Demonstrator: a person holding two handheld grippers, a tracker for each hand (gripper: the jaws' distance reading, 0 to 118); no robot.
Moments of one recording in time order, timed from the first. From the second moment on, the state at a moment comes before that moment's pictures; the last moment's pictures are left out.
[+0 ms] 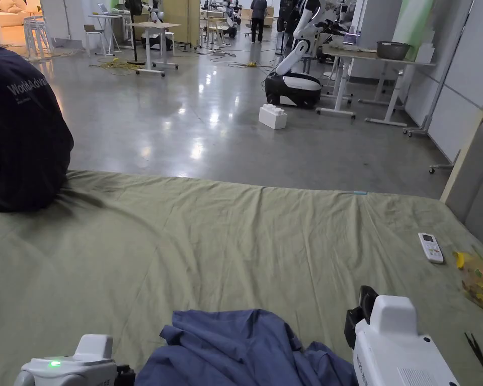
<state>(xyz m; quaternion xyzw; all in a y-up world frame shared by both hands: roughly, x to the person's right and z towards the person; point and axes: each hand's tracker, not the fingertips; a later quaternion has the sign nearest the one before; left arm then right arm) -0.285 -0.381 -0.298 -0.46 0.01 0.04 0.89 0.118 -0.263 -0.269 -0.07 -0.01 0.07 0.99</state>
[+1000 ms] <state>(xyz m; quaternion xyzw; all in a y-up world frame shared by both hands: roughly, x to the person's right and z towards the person) -0.213 -0.381 -0.255 -0.48 -0.01 0.00 0.88 0.181 -0.344 -0.317 -0.26 0.01 0.08 0.96</state>
